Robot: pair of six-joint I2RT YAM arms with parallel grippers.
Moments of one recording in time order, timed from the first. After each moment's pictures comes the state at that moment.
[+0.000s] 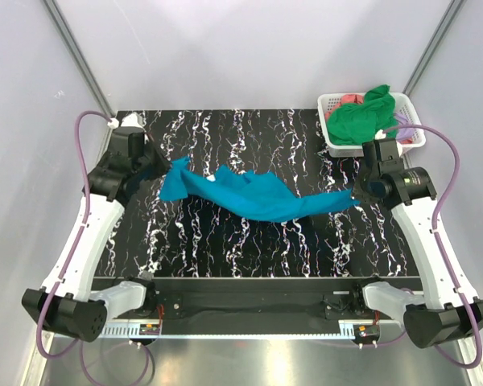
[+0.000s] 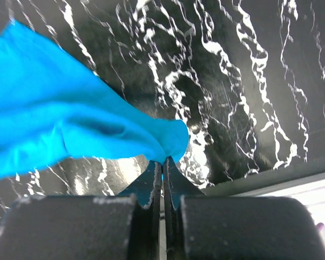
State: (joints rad) left arm -0.22 1.14 1.27 -0.74 -0.06 -0.60; right arm 0.21 1.12 1.32 -1.16 0.24 0.48
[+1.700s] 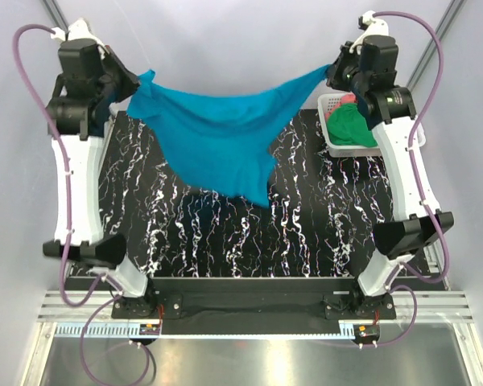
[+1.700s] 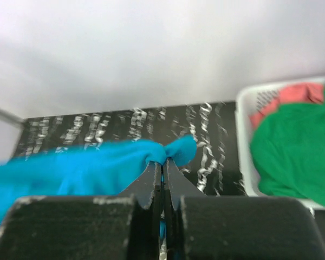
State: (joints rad) left arm -0.06 1.66 2.32 -0.98 -0.06 -0.53; right arm 0.21 1.74 2.14 -0.63 0.06 0.31
